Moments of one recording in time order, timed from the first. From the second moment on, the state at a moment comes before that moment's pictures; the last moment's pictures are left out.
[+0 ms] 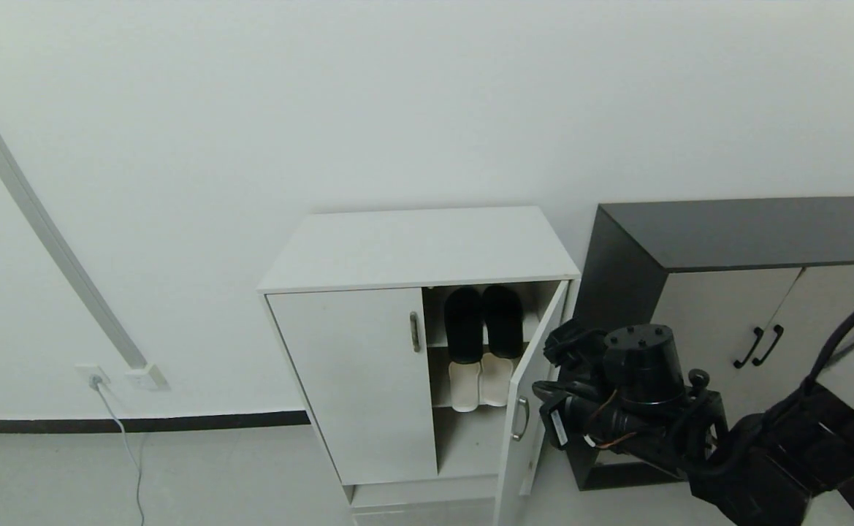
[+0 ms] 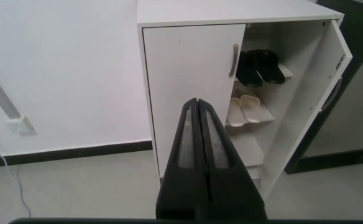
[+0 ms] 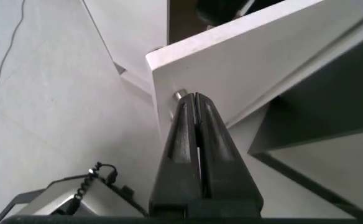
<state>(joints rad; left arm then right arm) 0.00 0.00 0.00 0.00 -0.04 0.00 0.65 1.98 -0.70 -0.86 -0.09 -0.07</state>
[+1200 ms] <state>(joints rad) 0.00 0.00 0.00 0.00 -0.04 0.00 0.69 2.04 -0.56 -1.15 0.06 0.04</state>
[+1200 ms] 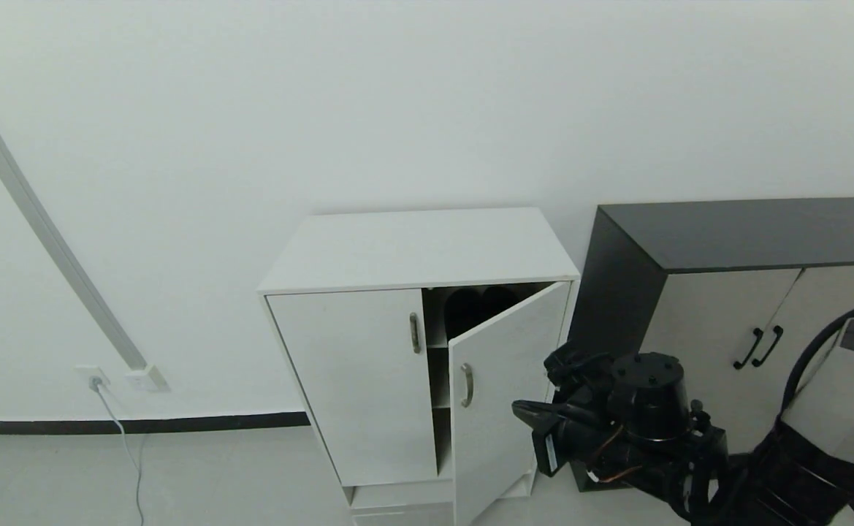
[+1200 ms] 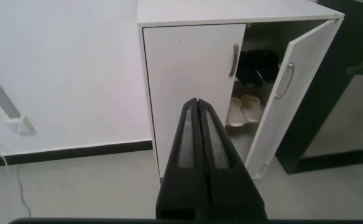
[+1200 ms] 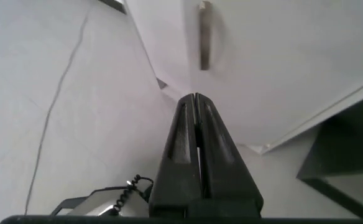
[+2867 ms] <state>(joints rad) 0.00 0.00 0.00 0.00 -0.04 0.00 0.58 2.29 -0.89 -1.12 0.05 0.04</state>
